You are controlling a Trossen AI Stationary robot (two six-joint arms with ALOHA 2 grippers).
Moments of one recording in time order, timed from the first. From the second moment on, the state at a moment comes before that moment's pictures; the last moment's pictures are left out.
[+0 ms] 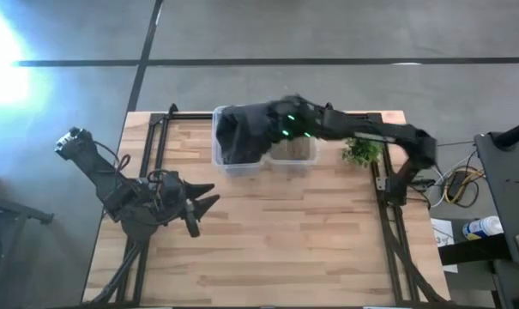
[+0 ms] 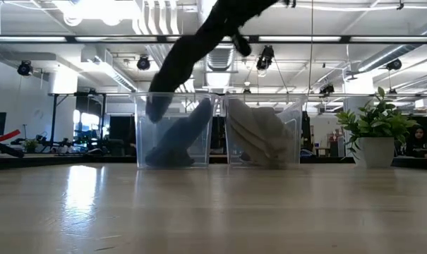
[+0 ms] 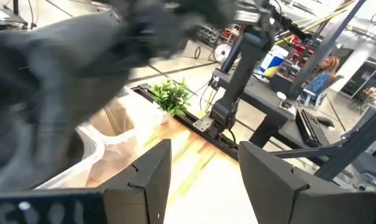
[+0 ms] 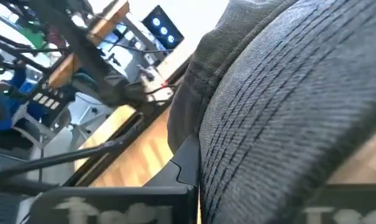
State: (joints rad) left arm -0.73 1.12 1.14 -0.37 -1.14 -0.80; right arm -0.24 1.68 1.57 -0.37 -0.09 0.67
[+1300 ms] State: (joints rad) left arm -0.70 0.81 1.12 -0.79 -1.05 -0.87; right arm -0.30 2.21 2.34 -0.96 -0.10 0.54
